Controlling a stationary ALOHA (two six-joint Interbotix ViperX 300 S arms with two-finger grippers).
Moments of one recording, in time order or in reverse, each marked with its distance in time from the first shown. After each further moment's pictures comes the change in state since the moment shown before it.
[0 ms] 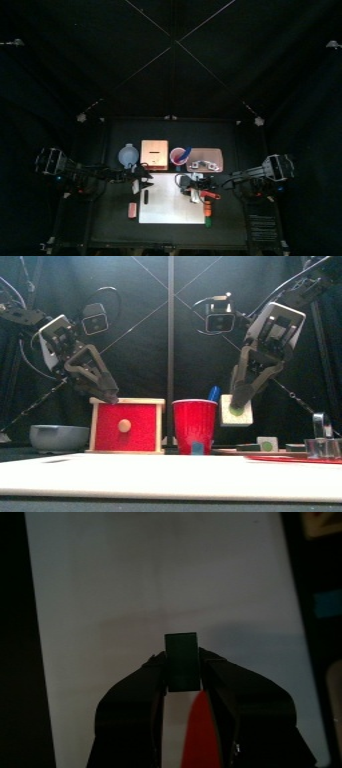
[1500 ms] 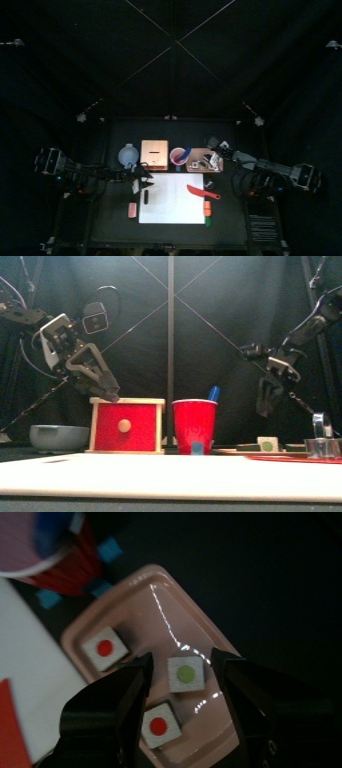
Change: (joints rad) left arm 0.002 -0.046 0.002 0.002 0.008 0.005; right arm -0.428 -0.408 0.164 -0.150 0.055 0.000
